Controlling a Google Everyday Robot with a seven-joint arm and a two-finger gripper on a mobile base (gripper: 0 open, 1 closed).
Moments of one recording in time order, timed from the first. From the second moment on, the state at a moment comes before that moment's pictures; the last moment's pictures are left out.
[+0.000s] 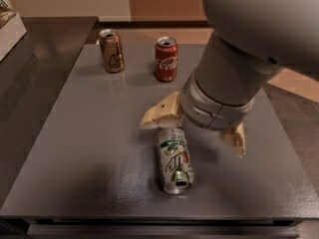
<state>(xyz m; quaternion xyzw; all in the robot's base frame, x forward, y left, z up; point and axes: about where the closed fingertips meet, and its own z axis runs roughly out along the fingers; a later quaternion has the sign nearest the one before) 0.381 -0.057 0.904 -0.99 0.11 -0.06 0.10</state>
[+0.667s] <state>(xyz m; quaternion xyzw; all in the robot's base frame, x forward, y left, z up) 0.366 -0.048 0.878 -0.99 -0.09 -0.06 0.06</state>
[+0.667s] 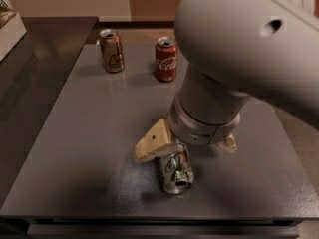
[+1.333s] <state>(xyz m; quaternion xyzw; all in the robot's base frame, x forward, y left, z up) 0.365 -0.044 0.854 -0.99 -0.13 -0.07 0.03</state>
